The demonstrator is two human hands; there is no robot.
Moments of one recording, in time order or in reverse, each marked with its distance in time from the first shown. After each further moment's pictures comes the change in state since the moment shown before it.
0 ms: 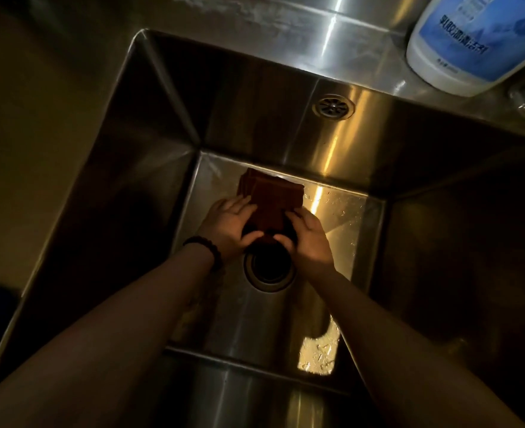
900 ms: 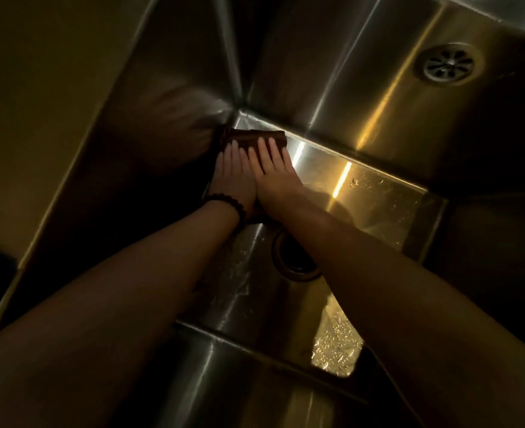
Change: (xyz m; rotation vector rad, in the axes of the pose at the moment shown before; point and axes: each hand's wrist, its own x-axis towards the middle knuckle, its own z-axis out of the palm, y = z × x) left_hand 0.022 -0.043 0.011 0.282 -0.074 -0.409; right_hand 0.097 -0.083 0.071 -0.569 -0.228 -0.413
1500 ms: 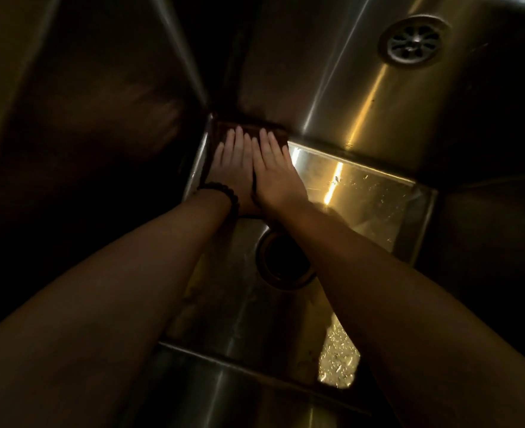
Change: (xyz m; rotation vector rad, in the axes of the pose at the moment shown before) left_hand 0.037 0.026 -0.003 -0.025 0.086 0.149; right_hand -0.003 0.038 0.008 0.193 0.112 0.125
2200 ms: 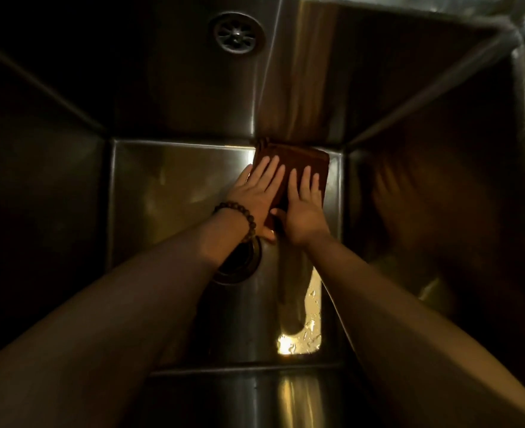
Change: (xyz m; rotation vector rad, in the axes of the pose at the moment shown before) left_hand -0.012 0.139 0.005 0.234 -0.062 0.574; right_hand -0.144 0.085 -0.022 0.244 -0.093 0.674
